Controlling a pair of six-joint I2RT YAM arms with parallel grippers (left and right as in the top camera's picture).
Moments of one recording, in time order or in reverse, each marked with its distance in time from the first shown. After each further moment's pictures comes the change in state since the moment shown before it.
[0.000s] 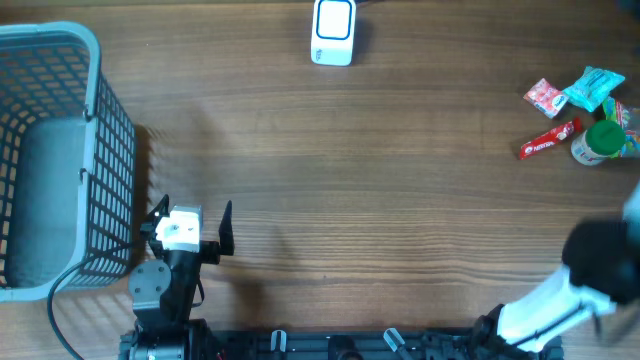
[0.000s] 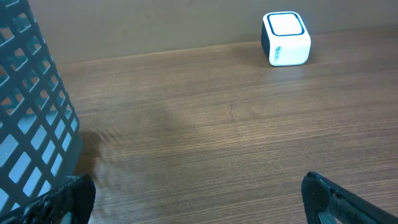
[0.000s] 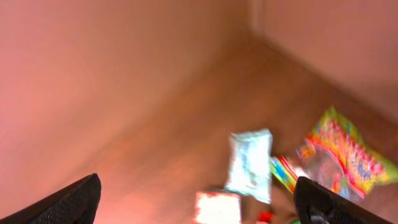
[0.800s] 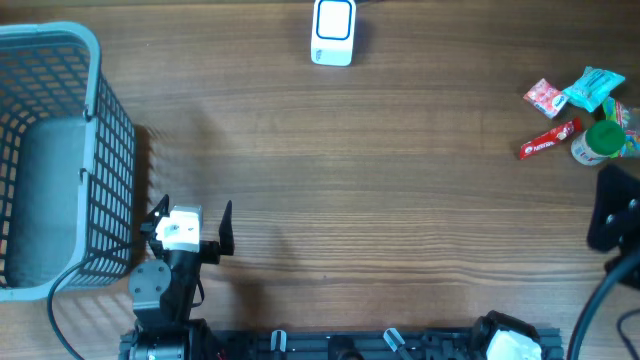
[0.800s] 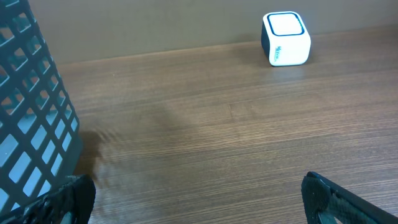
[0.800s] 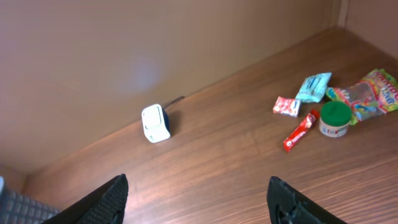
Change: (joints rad) left arm 0.000 0.000 0.000 0.000 0.000 0.000; right arm 0.034 -0.874 0.026 -0.726 -0.335 -0.039
